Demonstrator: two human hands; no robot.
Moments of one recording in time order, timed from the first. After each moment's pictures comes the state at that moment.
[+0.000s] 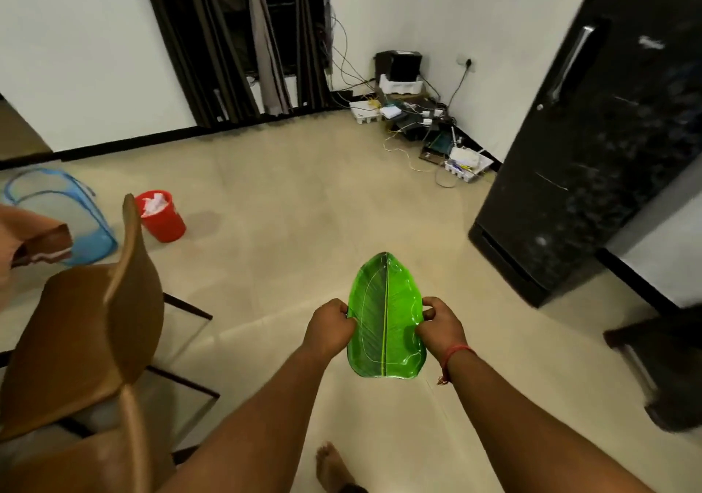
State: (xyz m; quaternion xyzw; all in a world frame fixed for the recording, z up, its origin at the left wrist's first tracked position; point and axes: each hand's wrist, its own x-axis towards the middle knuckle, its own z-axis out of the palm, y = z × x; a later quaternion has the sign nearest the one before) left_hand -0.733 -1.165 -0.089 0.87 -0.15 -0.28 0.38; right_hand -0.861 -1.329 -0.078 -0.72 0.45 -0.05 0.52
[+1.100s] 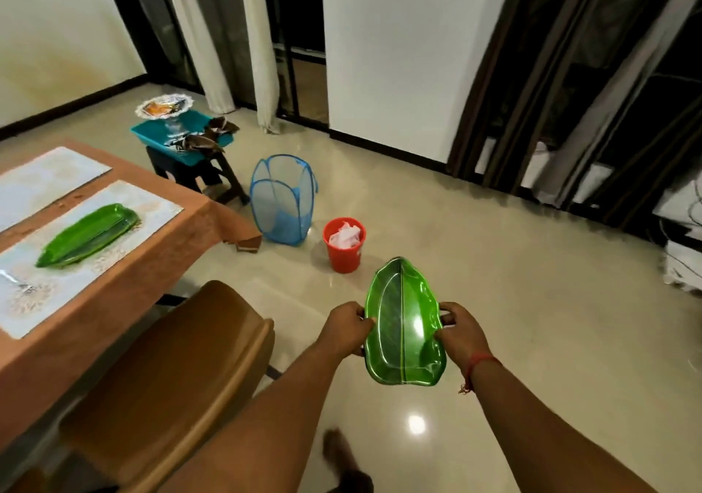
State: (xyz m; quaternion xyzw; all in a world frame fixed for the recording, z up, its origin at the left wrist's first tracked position) left_hand -0.077 -1.099 -0.071 0.78 0.25 -0.13 0.56; right_hand -0.035 -1.309 -0.081 -0.83 0.10 0.16 0.52
